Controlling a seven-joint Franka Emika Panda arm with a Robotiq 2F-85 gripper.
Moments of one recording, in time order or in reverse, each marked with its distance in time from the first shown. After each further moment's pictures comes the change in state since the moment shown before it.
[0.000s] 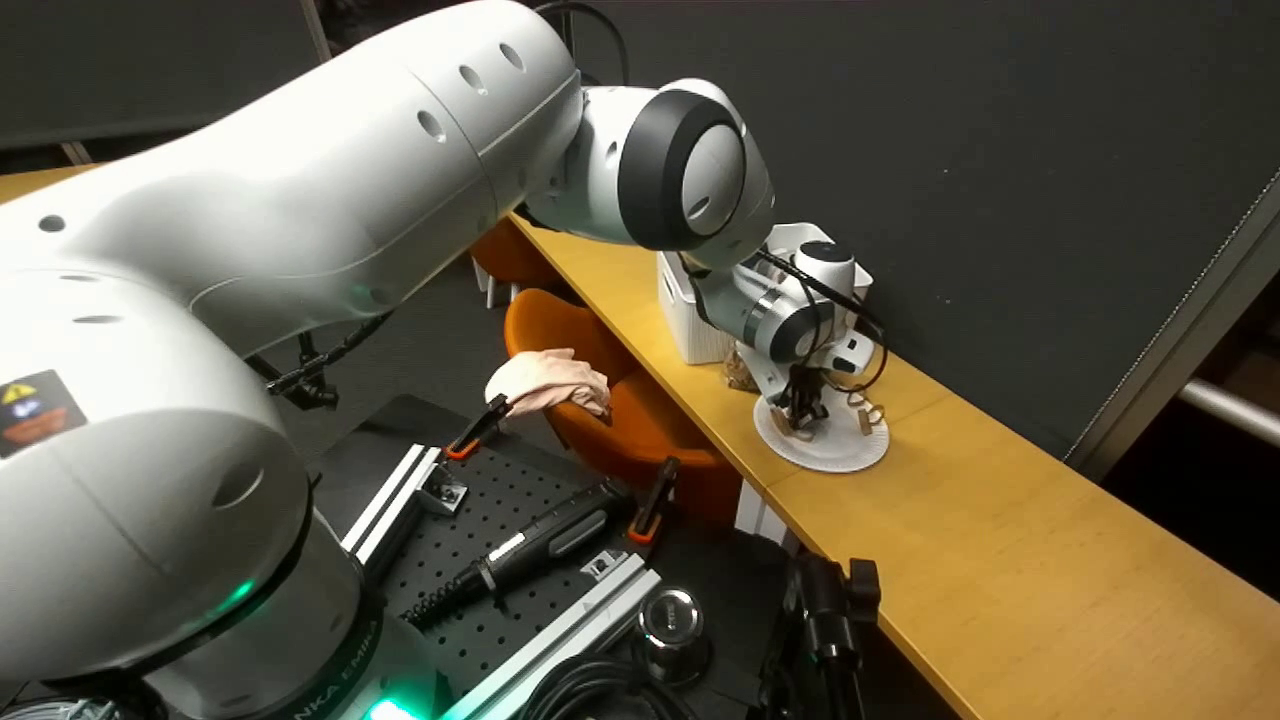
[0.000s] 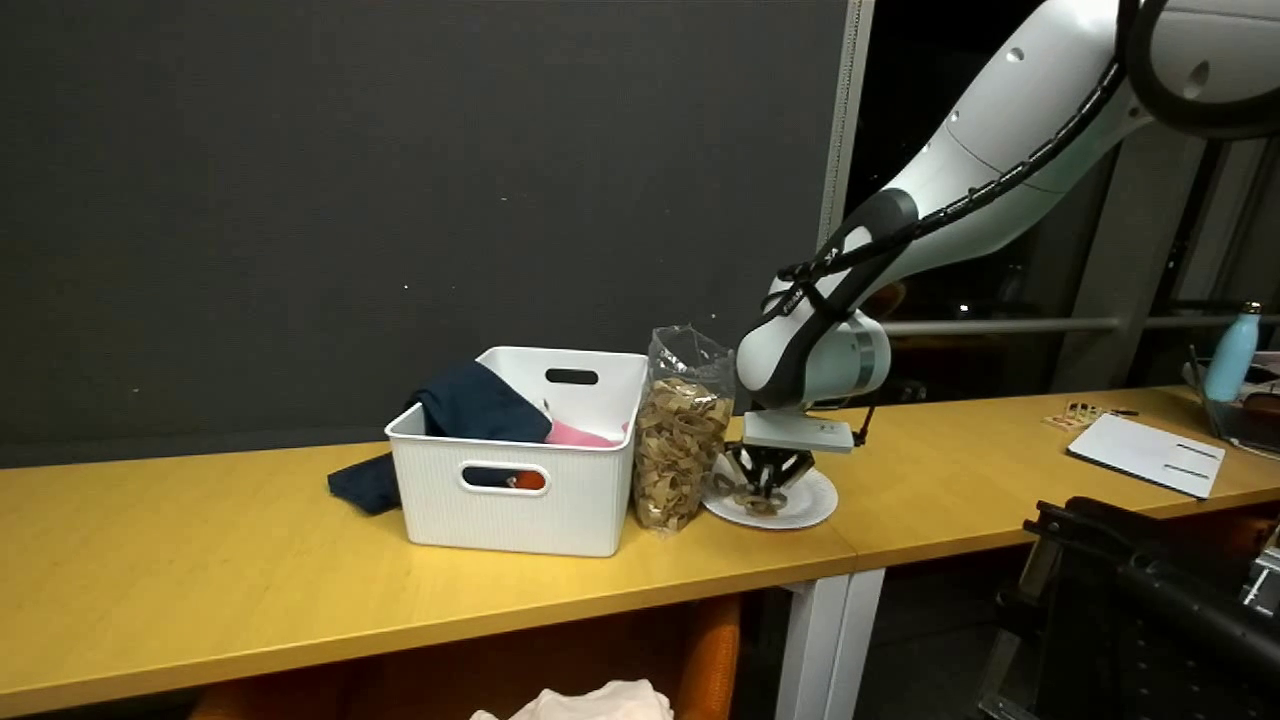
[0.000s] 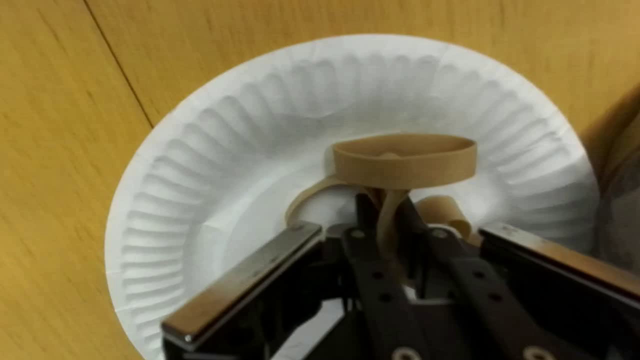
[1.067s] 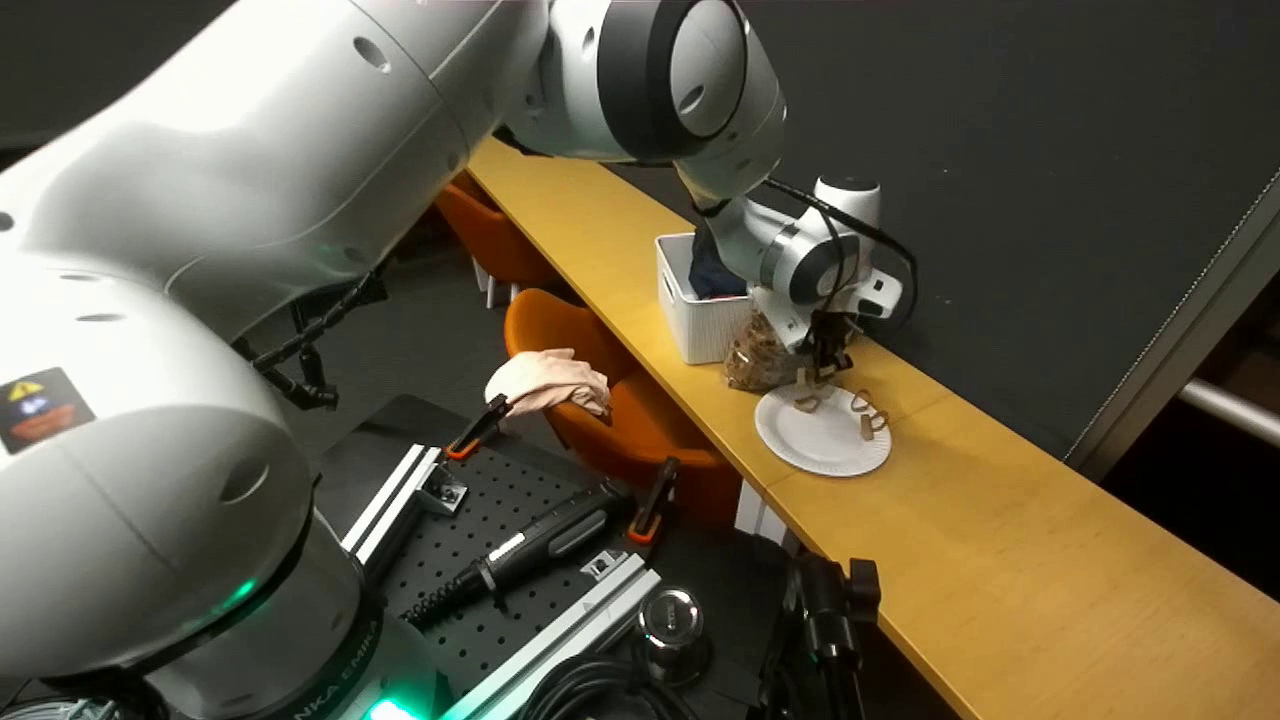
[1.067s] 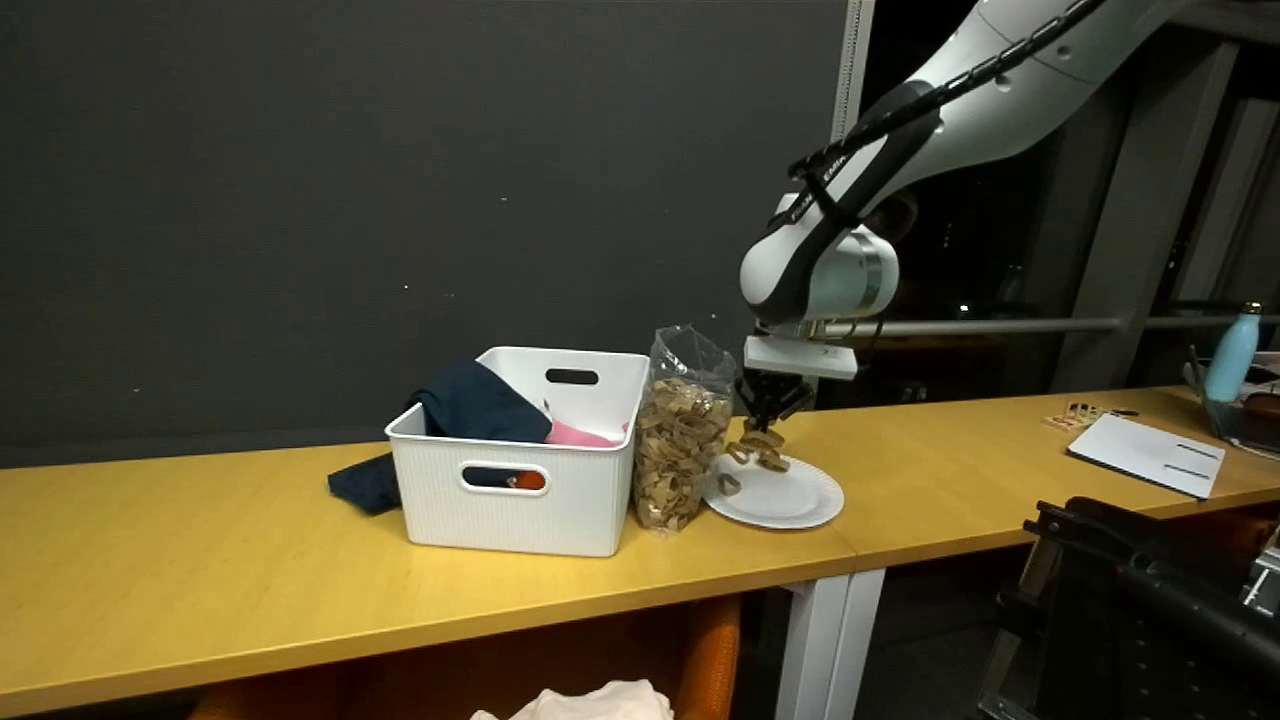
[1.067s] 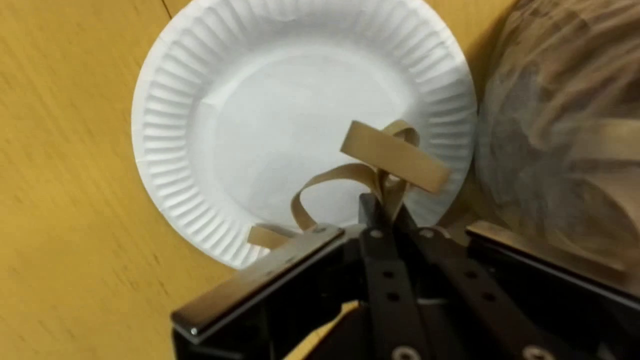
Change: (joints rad) arm 0.017 -0.207 -0.029 -0.124 -0.005 -0.036 -0.009
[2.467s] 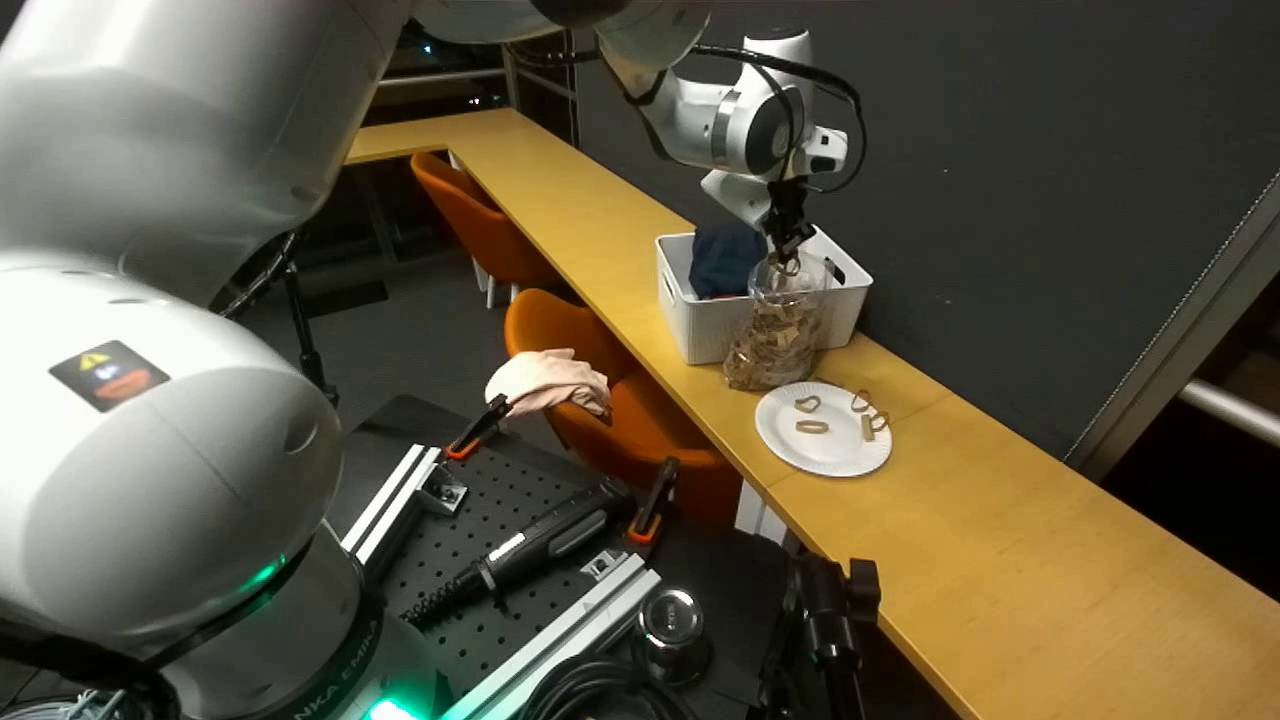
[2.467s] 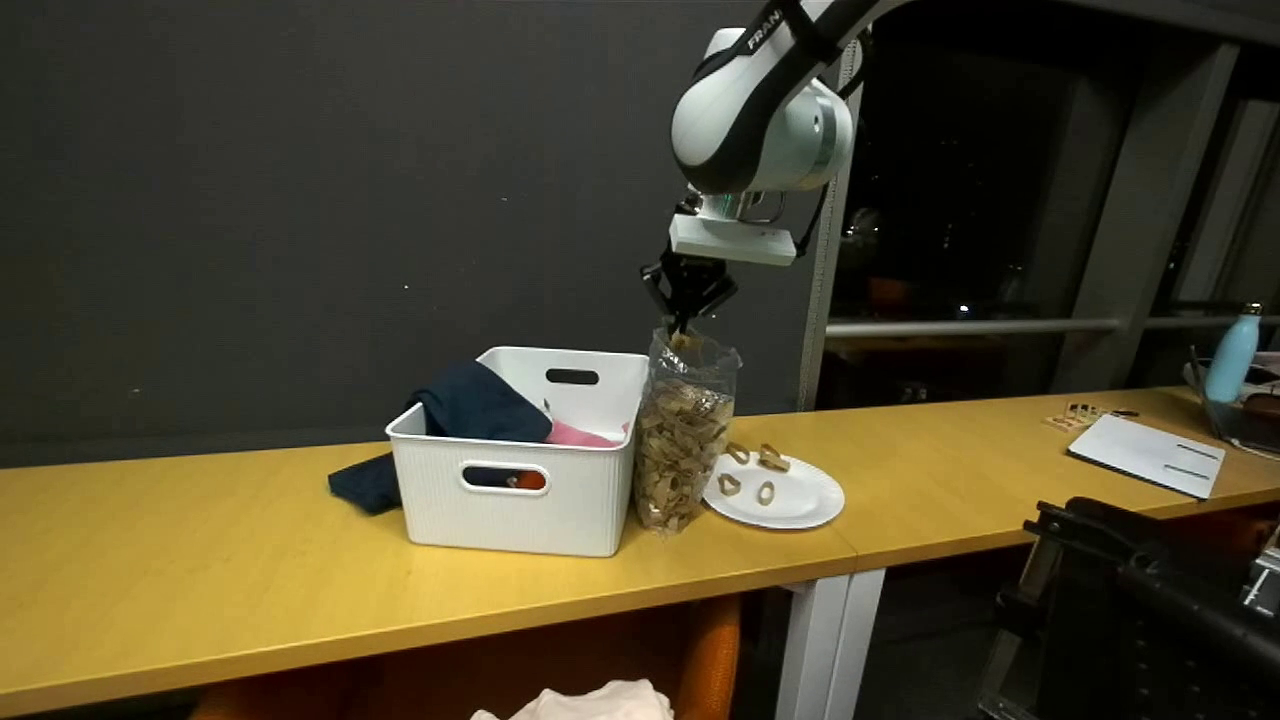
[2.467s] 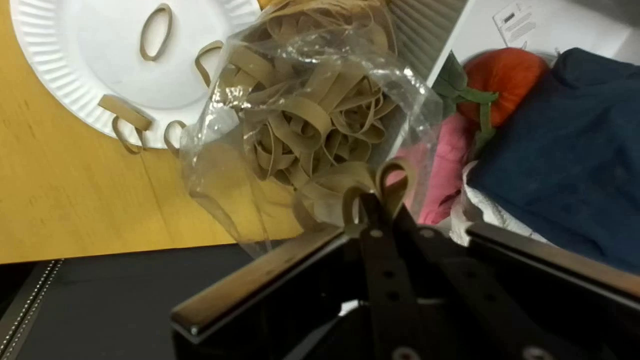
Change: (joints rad) arm 0.176 -0.236 -0.013 -0.048 -0.118 -0.031 -0.015
